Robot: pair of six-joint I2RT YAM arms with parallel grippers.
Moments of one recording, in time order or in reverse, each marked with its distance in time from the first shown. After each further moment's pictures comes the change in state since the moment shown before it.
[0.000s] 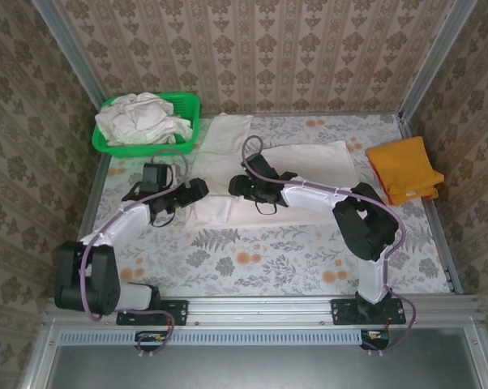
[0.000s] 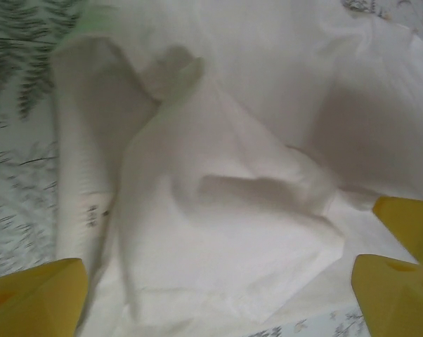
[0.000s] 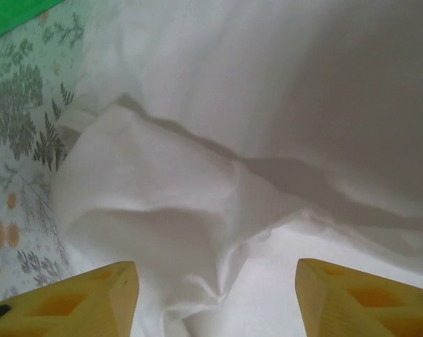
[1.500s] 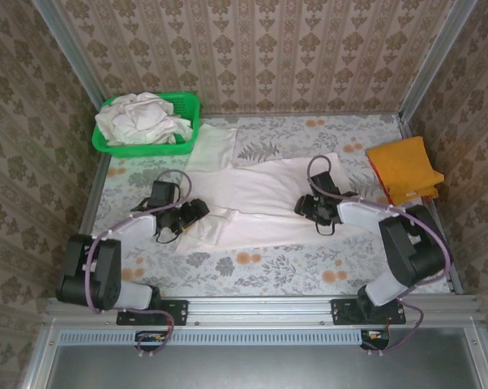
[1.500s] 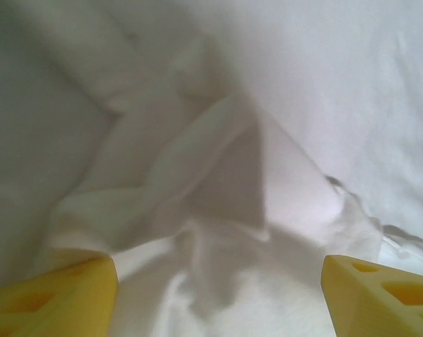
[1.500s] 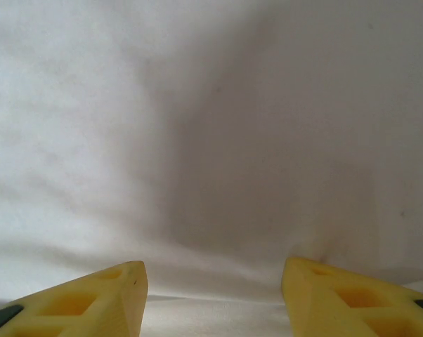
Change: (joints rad) left arm -0.026 -0.014 -0.200 0.033 -0.019 -0.155; right arm -0.333 -0.400 -0.594 -0.060 0.013 -0.095
